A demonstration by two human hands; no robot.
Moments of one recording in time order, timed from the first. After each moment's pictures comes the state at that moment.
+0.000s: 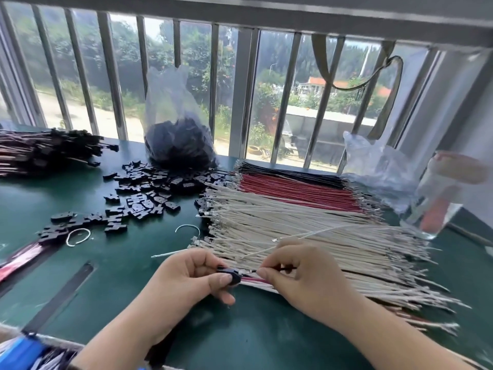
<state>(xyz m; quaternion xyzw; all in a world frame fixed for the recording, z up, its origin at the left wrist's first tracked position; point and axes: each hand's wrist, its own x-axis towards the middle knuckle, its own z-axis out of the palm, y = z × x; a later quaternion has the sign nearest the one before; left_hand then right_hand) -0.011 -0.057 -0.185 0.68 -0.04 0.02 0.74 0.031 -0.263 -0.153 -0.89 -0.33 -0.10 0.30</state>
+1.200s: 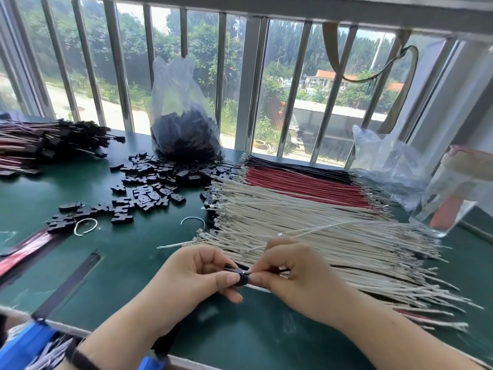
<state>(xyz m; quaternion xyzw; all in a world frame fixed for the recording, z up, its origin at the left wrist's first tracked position) -0.017 -0.060 -0.179 0.70 -0.04 0.00 0.71 0.028 -0.251 -0.151 -0.86 -0.38 -0.02 0.35</state>
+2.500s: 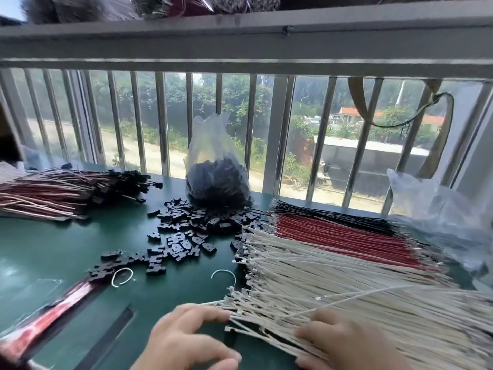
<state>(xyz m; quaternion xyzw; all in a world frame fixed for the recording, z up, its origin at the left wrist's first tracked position) -0.043 -0.018 -0.180 0.92 -0.09 0.28 0.25 0.048 -0.255 -0.154 -0.92 -0.39 -0.07 0.07</state>
